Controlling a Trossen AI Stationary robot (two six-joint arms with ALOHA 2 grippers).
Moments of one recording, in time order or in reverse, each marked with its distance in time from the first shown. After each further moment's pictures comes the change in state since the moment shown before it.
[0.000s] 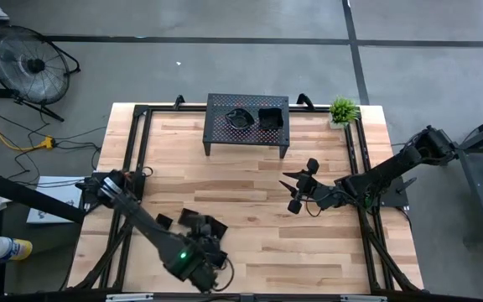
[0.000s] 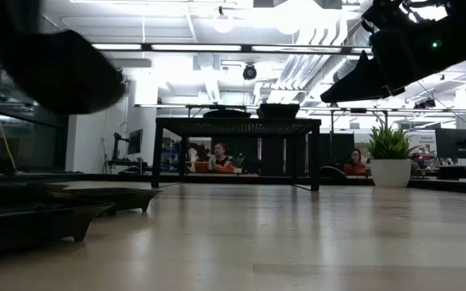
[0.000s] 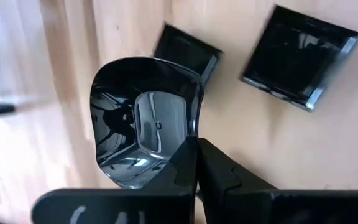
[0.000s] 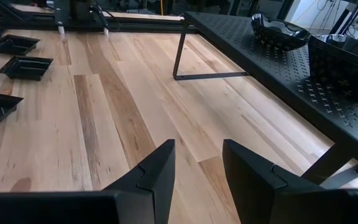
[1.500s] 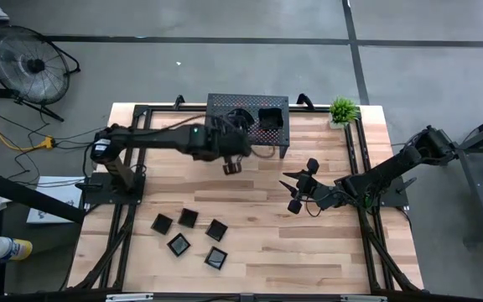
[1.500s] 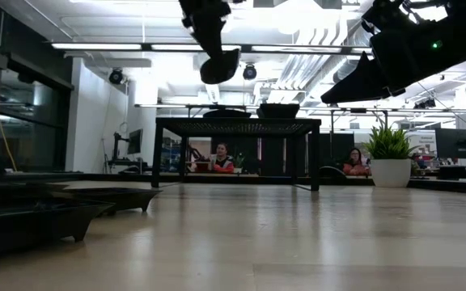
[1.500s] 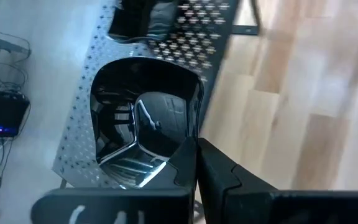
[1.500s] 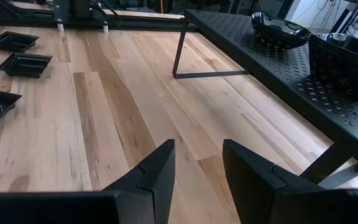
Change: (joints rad) left arm 0.743 -0.259 -0.001 0.338 -0.203 0.665; right arm 0.000 0.000 0.000 -0.008 0.000 0.000
